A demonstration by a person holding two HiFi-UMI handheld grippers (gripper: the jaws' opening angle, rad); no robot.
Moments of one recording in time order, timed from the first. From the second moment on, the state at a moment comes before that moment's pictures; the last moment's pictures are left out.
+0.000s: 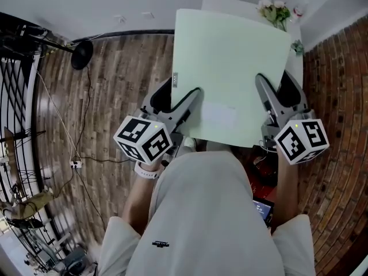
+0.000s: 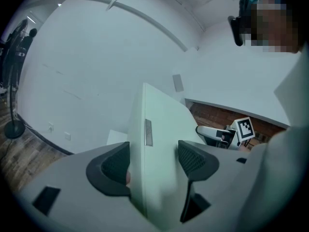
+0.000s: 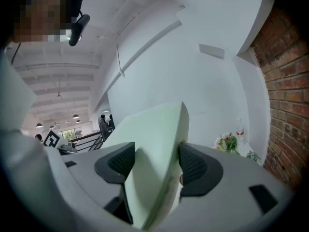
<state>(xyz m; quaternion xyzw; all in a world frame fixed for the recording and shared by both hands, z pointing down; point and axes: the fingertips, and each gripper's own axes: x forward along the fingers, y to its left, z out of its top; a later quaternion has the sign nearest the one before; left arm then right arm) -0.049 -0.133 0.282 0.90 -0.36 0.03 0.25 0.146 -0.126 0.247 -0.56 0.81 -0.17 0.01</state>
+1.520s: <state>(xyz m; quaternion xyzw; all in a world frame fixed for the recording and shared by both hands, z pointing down) -0.065 -0.120 0.251 0.91 -0.35 0.02 0.21 0.132 -0.095 0.215 -0.58 0.80 -0.15 0.04</state>
